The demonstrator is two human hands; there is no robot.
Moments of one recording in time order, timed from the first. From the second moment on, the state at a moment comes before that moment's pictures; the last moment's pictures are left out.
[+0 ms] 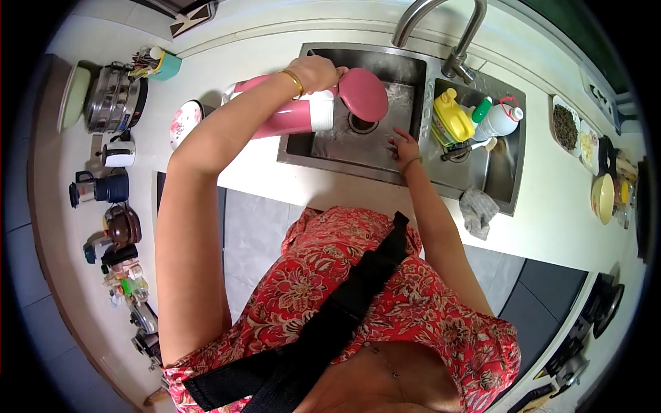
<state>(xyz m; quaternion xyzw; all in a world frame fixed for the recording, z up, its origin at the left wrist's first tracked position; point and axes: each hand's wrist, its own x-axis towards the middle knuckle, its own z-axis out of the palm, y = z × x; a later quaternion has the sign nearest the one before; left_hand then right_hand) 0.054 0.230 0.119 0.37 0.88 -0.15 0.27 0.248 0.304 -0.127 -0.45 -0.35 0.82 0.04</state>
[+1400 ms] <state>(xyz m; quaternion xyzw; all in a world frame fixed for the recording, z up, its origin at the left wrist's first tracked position) 0.013 0.148 0.096 -0.07 0.64 0.70 0.30 0.208 0.307 -0.029 -0.26 -0.58 0.74 0.20</state>
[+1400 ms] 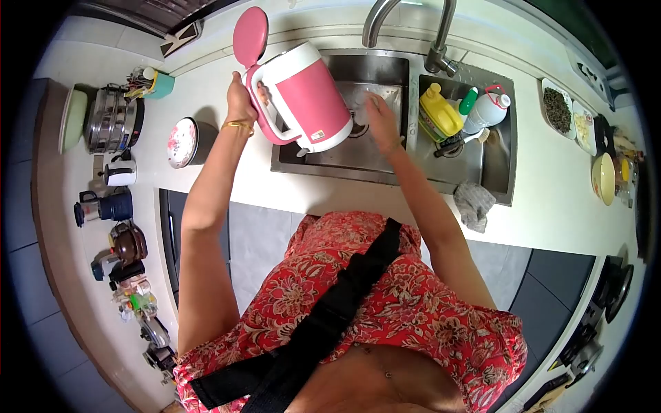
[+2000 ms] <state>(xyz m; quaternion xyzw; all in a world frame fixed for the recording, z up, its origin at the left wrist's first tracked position) 0.038 0.174 0.097 -0.03 0.57 0.76 0.31 0.248 0.262 -0.085 -0.14 -0.81 0.49 0.27</state>
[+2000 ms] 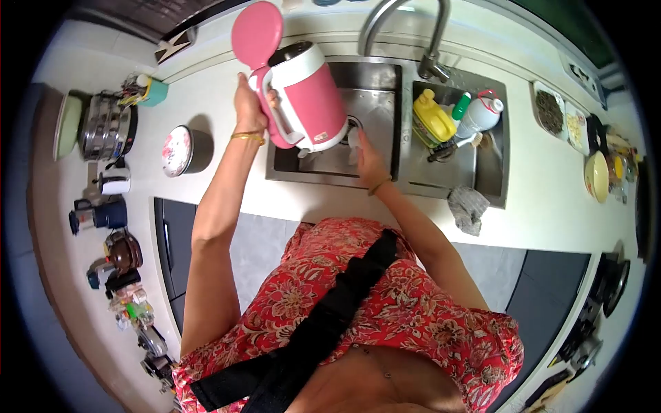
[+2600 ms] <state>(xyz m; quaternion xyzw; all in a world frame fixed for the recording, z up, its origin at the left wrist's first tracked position) 0.081 0.171 0.066 -0.03 0.60 0.74 0.32 0.387 0.298 -0.096 -0.19 -0.90 0.33 0.19</state>
